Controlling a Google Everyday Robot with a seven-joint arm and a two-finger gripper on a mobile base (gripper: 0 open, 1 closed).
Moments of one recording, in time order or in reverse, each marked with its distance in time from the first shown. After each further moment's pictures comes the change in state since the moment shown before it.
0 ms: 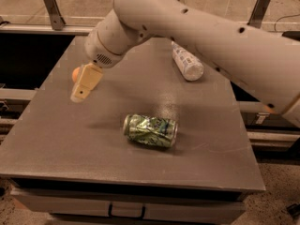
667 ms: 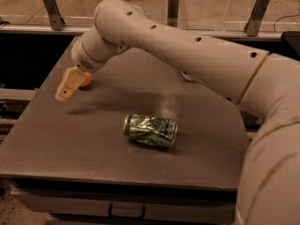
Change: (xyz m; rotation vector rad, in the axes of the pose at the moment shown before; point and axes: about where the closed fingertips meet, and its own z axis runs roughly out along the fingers) arm -0.010 -0.028 0.072 0.032 -0.059 0.065
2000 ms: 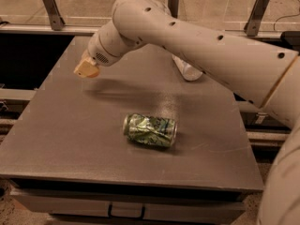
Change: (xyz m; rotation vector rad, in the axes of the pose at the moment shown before) arm 0.021 -0.025 -0.031 0.090 0.019 0.082
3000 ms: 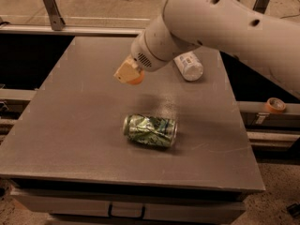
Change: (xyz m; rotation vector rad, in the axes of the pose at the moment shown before) arm 0.063 0.022 -0.138 0.157 0.162 0.223
